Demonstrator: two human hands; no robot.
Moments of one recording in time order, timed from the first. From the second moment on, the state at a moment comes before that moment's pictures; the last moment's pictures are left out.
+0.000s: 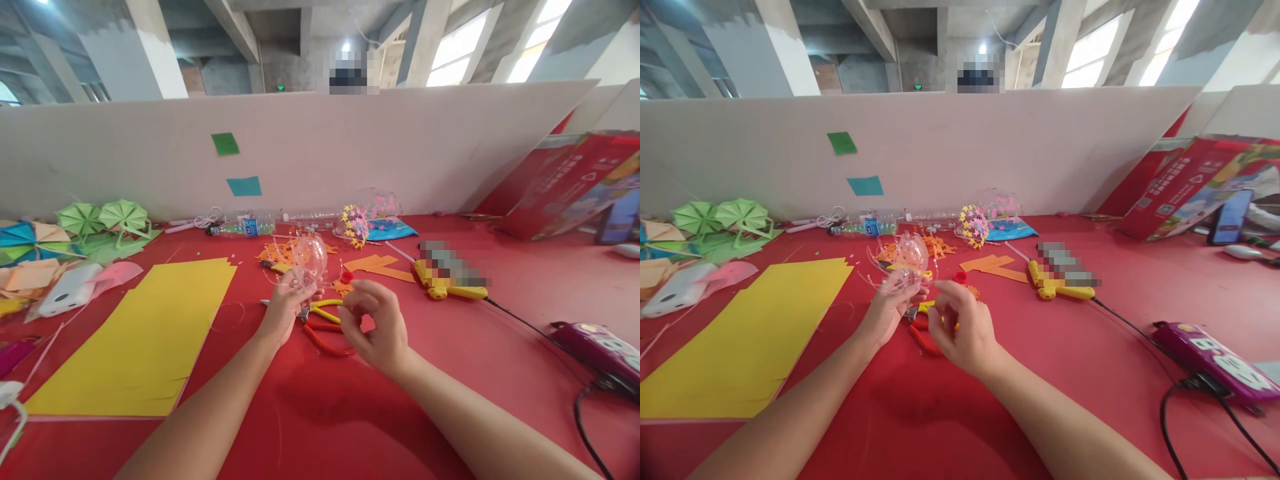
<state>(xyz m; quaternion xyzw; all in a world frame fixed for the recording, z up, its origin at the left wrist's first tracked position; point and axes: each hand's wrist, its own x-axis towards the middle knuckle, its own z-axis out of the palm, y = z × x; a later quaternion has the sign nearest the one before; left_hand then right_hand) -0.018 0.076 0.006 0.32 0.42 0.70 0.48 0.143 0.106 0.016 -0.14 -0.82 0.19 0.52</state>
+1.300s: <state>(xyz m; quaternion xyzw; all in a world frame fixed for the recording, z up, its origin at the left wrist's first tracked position) -0.012 0.074 0.008 0.32 0.41 0.69 0.51 0.133 0.118 0.000 -0.20 -0.86 0.11 0.45</state>
